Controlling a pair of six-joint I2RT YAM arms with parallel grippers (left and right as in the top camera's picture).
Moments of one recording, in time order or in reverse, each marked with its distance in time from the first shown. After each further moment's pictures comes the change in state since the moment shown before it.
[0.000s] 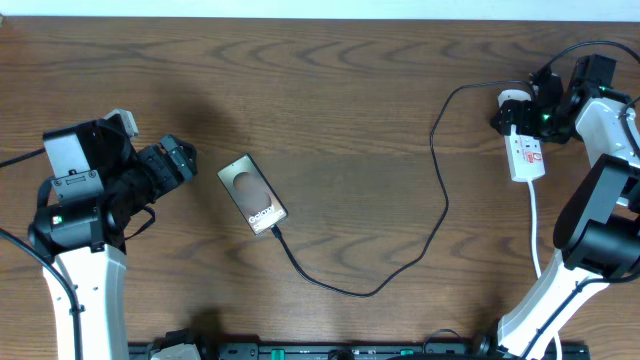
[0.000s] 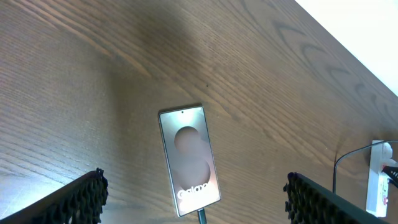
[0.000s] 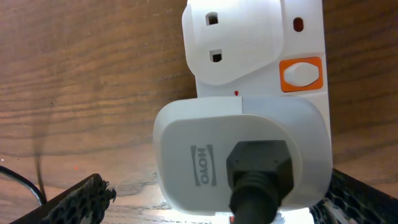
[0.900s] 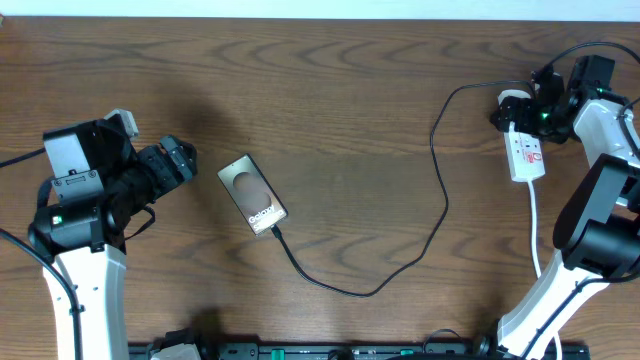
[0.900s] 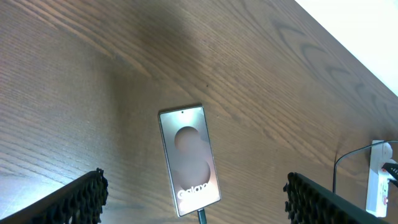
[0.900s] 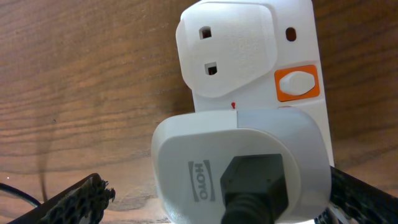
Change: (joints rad) left arm 0.000 0.000 0.000 0.000 0.000 0.000; right arm 0.002 -0.002 -0.018 0.038 0.002 0.060
